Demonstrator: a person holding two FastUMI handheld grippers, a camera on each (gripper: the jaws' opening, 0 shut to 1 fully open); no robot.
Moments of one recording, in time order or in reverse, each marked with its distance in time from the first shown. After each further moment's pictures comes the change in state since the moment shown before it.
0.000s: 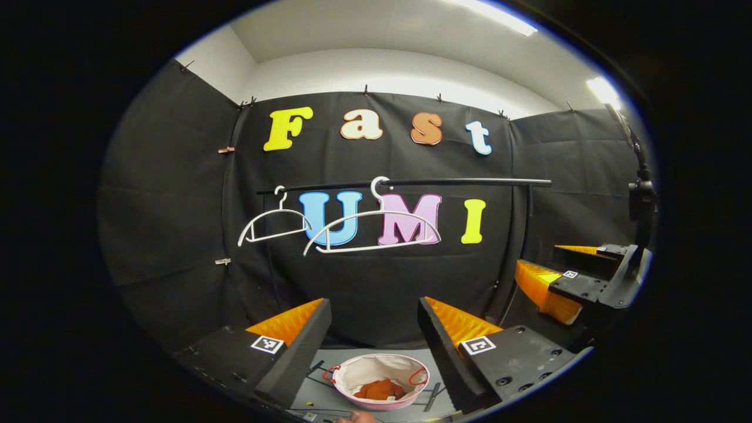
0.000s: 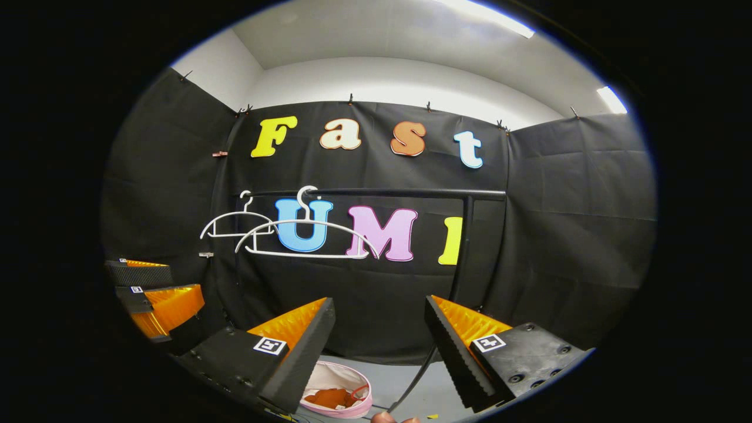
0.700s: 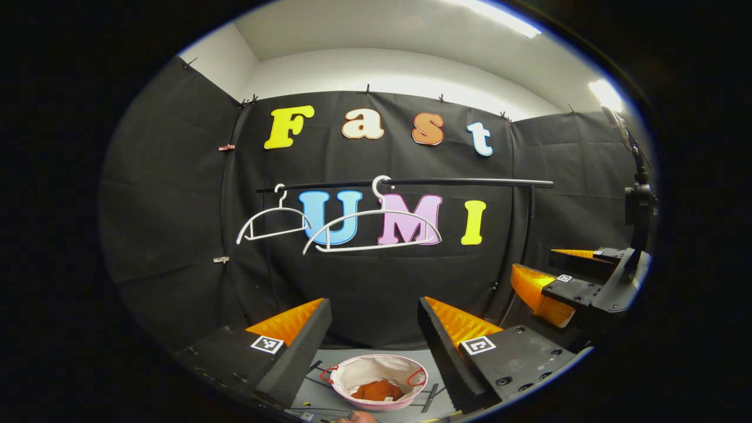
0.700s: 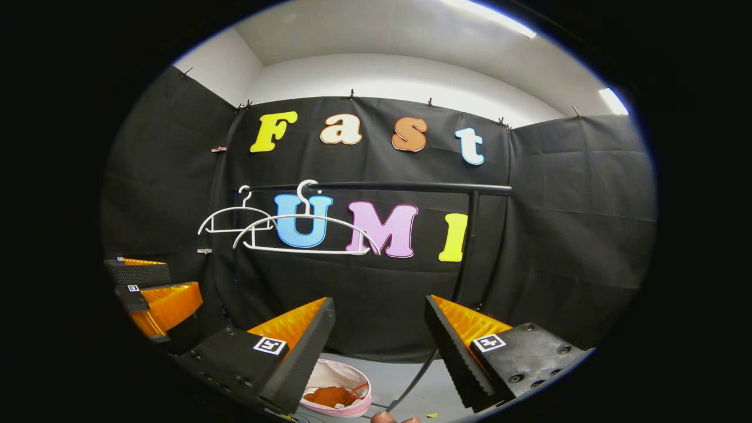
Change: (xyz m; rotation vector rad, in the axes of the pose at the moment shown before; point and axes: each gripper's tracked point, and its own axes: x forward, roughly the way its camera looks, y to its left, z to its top) left arm 0.004 0.003 -0.002 -0.014 -0.006 0.002; right arm 0.006 0.004 -0.003 -0.007 0.011 -0.002
